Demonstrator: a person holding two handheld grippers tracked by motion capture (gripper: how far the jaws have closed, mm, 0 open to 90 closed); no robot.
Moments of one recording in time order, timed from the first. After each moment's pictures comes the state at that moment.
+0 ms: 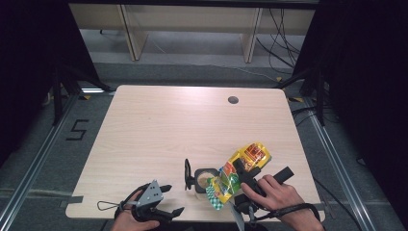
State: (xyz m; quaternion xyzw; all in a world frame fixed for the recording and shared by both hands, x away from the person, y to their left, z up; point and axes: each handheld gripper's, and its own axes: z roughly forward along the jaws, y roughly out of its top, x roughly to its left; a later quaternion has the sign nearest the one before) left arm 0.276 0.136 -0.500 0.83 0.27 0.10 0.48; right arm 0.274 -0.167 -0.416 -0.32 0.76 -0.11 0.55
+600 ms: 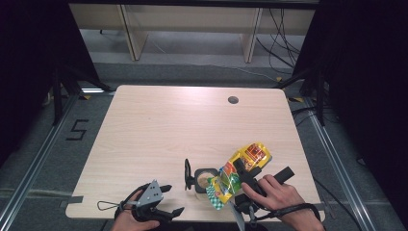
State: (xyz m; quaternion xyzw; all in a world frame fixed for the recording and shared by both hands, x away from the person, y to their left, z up) left arm 0.276 0.137 -0.500 0.83 0.27 0.10 0.48; right arm 0.273 -0.168 -0.417 -0.31 0.76 -0.11 0.55
